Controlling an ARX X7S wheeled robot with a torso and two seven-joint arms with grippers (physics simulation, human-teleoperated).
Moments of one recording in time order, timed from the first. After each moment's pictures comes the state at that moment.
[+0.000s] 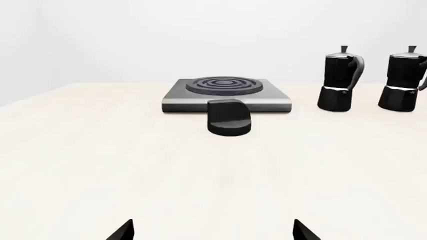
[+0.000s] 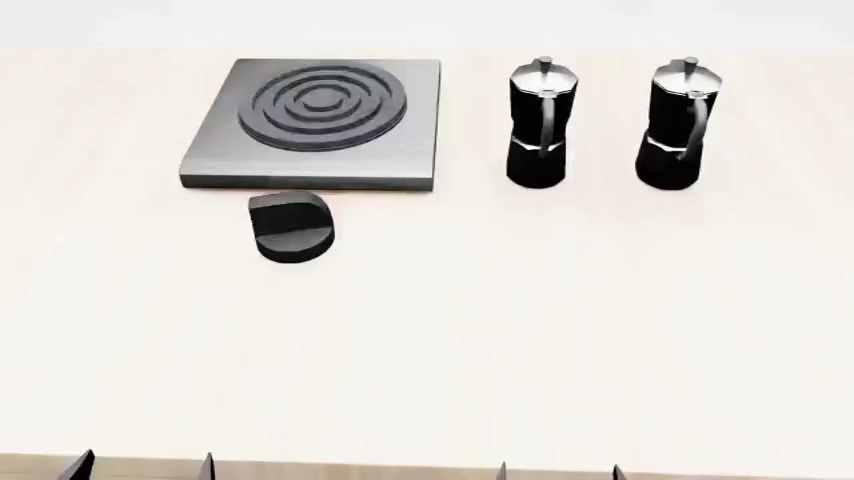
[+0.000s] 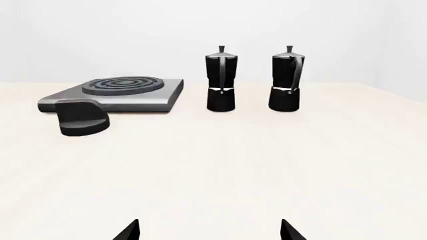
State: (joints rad) left arm 0.00 0.00 0.00 0.00 0.00 0.00 0.00; right arm 0.00 0.00 0.00 0.00 0.00 0.00 0.00
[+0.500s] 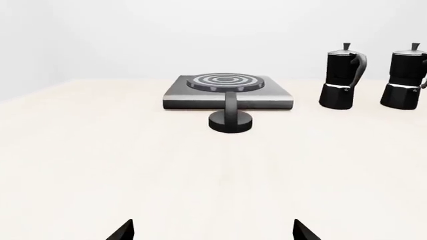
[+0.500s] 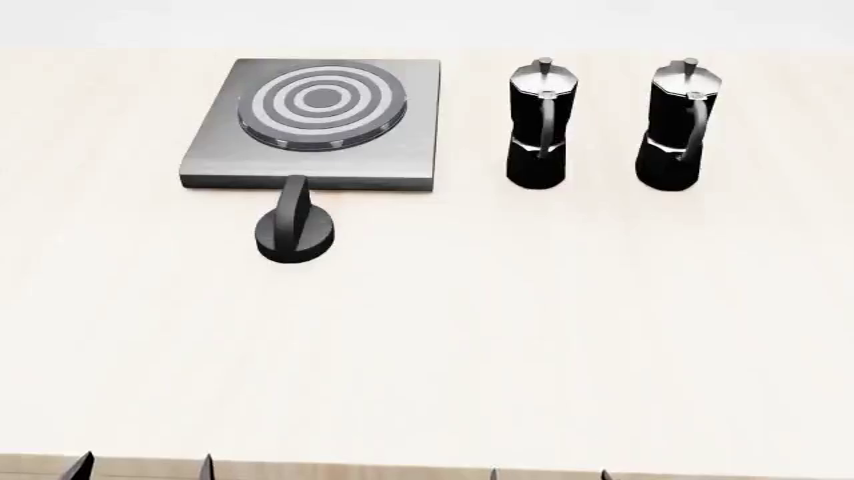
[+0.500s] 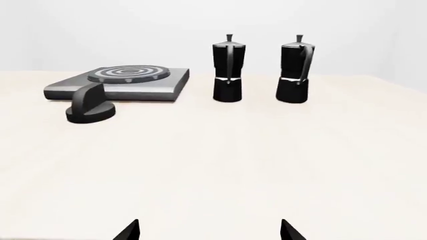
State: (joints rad) left arm 0.00 -0.04 0.05 0.01 -0.04 -0.02 -0.05; right arm 0.01 0.04 -0.06 0.02 0.03 0.02 0.04
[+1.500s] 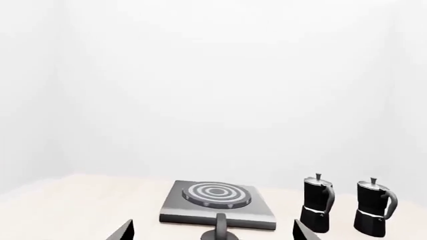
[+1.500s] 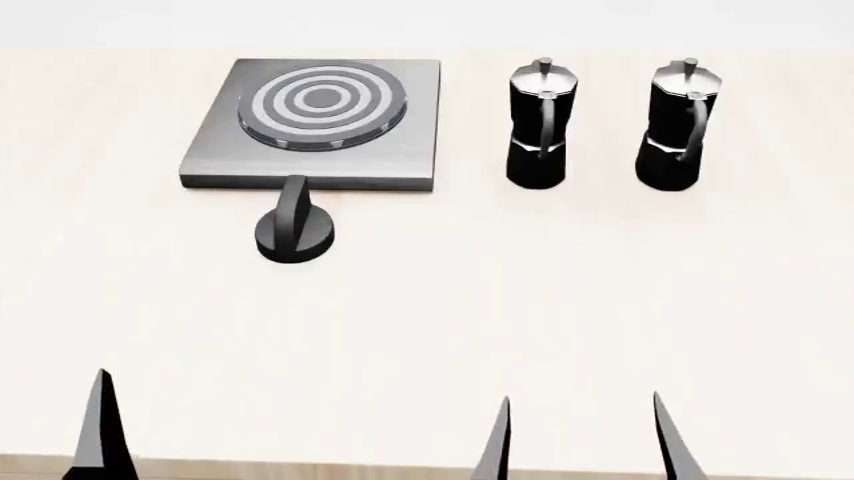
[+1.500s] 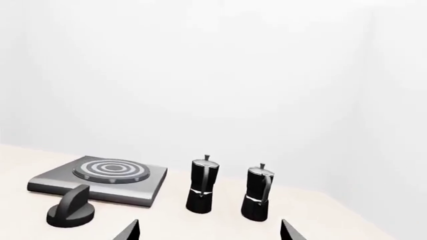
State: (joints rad) left arm 0.12 -0.15 0.05 0.56 -0.20 -0.07 -0.13; right arm -0.12 0.14 -0.16 -0.56 -0.12 0.16 0.19
